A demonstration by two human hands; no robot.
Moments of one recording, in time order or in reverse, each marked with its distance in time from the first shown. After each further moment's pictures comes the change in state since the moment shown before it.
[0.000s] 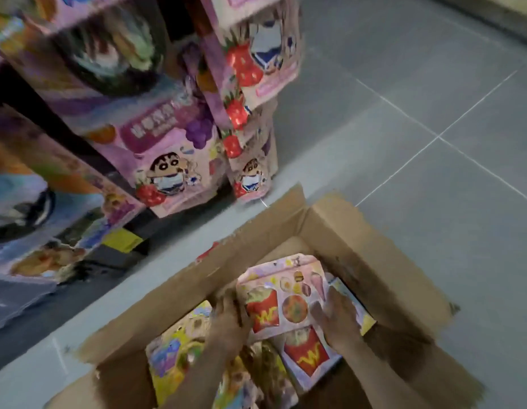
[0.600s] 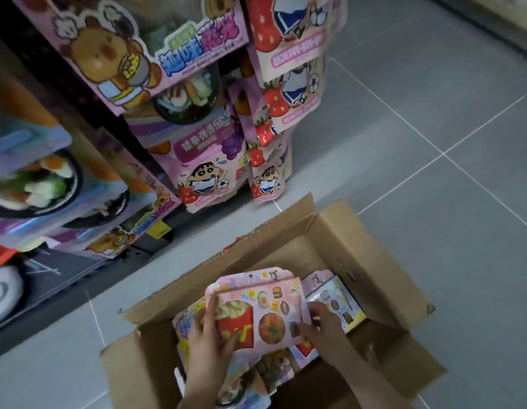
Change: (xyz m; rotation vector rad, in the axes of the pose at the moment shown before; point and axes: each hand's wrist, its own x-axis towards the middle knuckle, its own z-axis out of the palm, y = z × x) left_hand -0.116 -0.001 -0.054 -0.250 0.263 -0.048; right_hand -0.075 -0.056 -0.028 0.252 -0.212 -0.025
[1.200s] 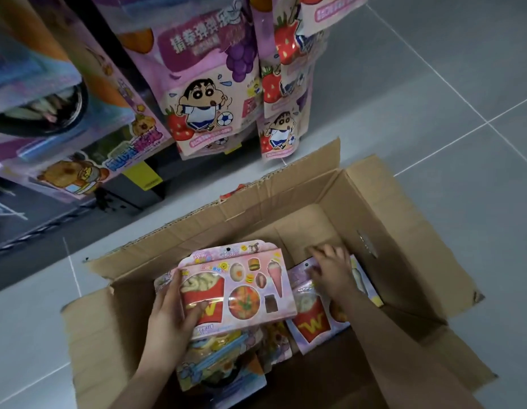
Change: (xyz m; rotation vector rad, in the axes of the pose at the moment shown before) left_hand 0.021 -0.079 0.006 -0.010 0.069 -0.032; right_hand 0.120 0.057 0.001 -0.868 0.127 -0.332
